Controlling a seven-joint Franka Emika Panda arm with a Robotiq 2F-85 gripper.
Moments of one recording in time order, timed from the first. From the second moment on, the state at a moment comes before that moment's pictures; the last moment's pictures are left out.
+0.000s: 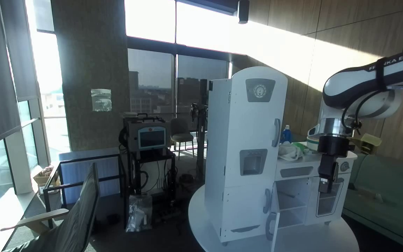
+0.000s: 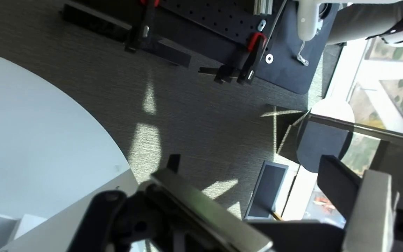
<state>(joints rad) 0.05 -0.50 -0.32 -2.43 0.11 1.68 -0.64</state>
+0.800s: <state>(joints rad) 0.11 -0.35 -0.10 -2.56 0.45 2.23 -0.60</state>
